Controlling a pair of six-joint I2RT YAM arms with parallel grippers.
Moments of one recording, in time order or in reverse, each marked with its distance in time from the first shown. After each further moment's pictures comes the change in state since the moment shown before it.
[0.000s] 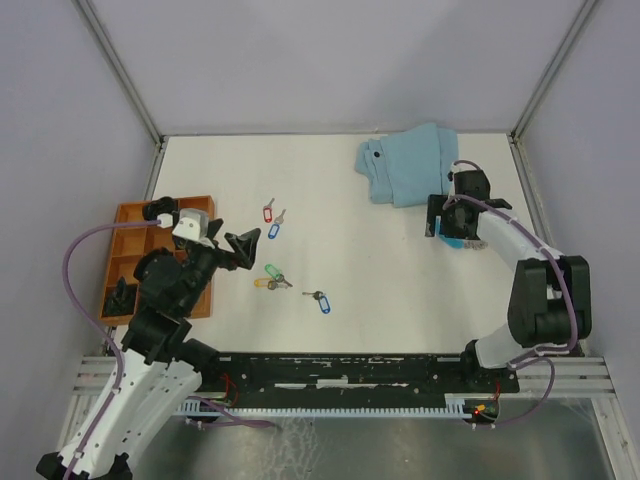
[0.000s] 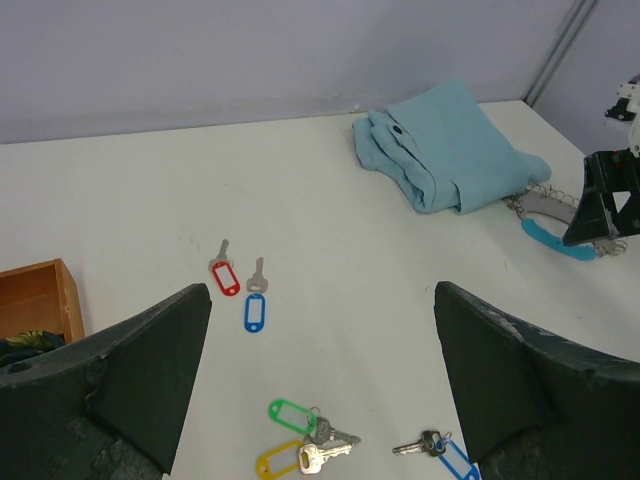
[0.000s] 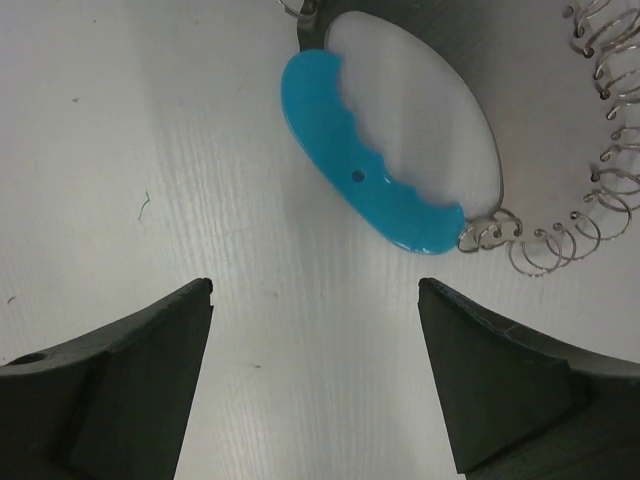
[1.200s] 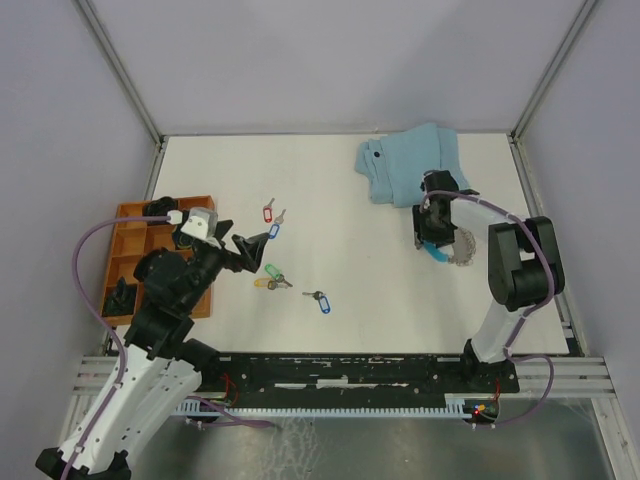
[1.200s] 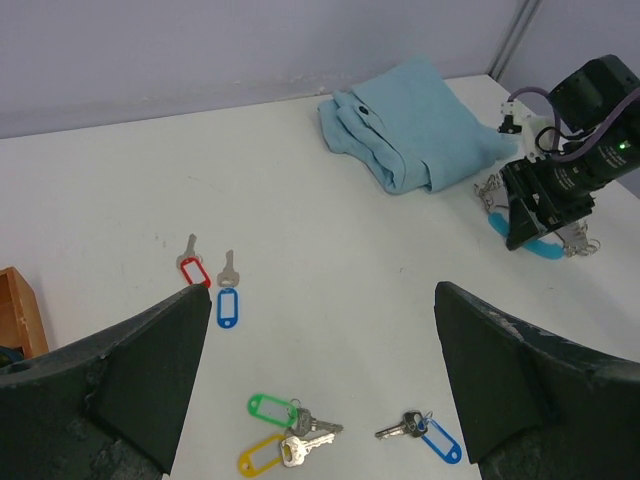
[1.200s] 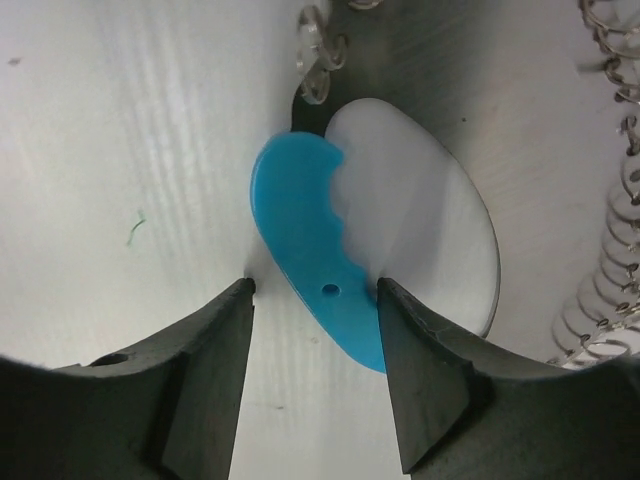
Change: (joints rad) left arm -0.002 0.049 0.000 0.004 0.093 0.000; right arm 0.070 0.307 0.131 -0.039 0.014 -0.020
